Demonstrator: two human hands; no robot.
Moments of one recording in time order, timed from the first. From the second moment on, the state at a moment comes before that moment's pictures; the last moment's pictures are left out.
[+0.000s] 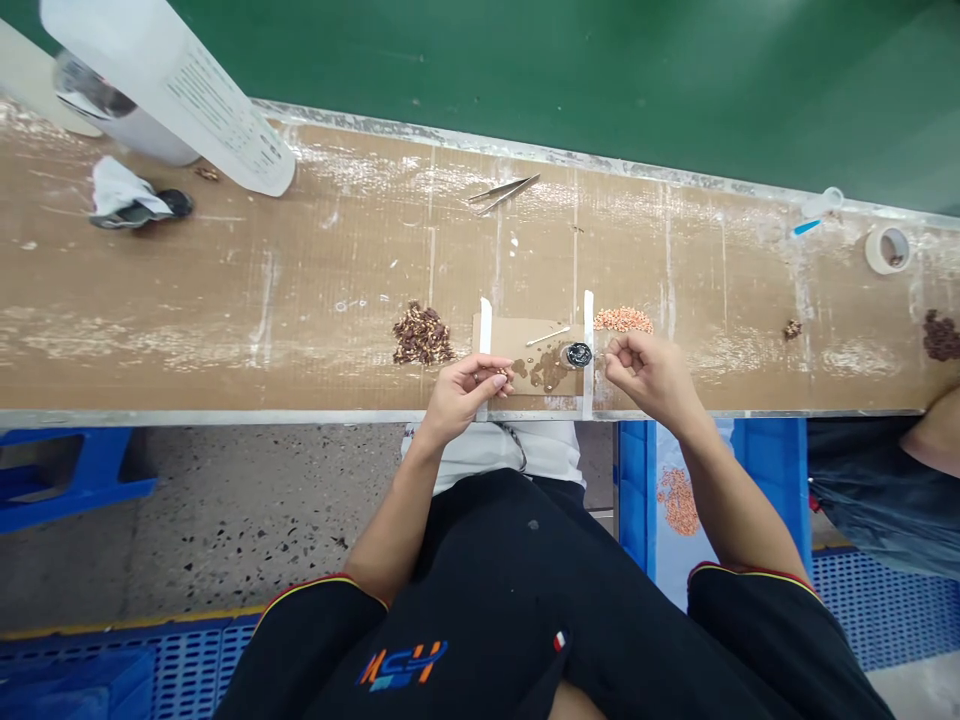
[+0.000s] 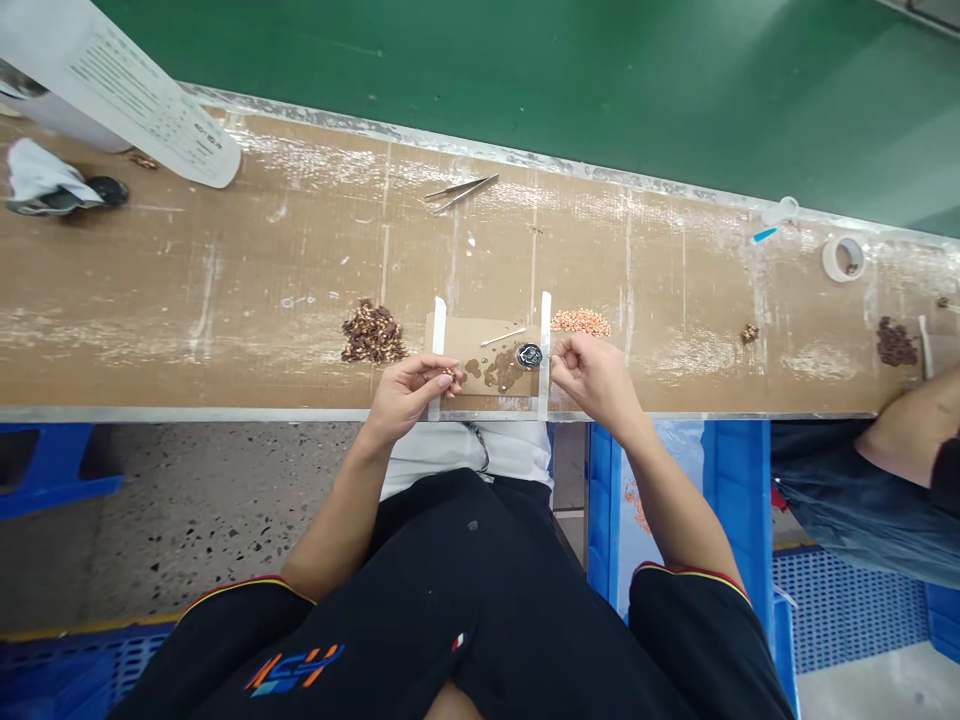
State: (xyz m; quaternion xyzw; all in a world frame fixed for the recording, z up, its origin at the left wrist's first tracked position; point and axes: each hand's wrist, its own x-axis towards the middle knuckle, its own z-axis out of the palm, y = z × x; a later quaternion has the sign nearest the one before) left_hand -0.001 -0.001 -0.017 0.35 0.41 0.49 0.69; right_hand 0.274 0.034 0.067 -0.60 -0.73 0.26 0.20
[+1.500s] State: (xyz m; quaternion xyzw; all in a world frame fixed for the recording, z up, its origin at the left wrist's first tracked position) left_hand 0.003 0.000 -0.012 0.30 0.40 0.56 0.66; right_hand 0.247 0.039 0.058 -0.64 -0.74 0.19 0.11
